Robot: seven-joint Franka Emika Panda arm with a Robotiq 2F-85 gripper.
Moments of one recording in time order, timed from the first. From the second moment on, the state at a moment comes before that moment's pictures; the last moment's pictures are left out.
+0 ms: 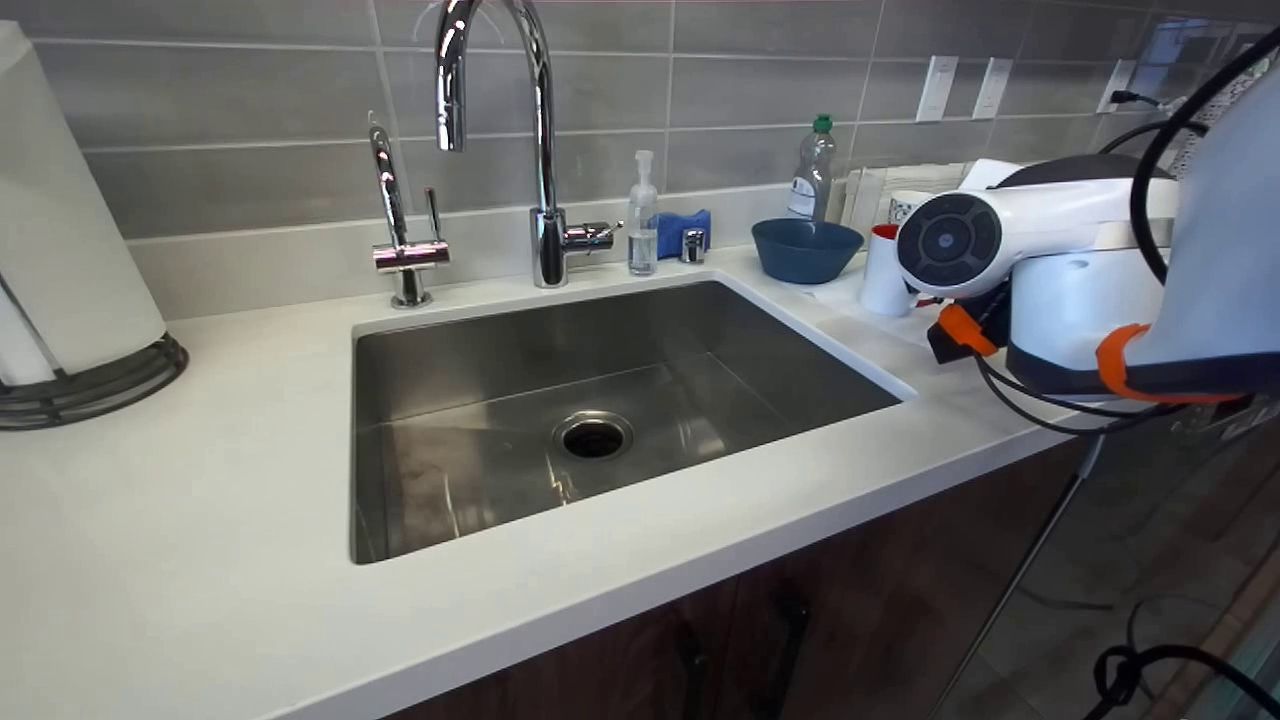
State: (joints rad) arm -1.30 -1.28 1.87 -2.73 -0.06 2.83 1.25
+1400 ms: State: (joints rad) arm -1.31 -1.34 1.91 -2.74 -0.01 2.88 1.25
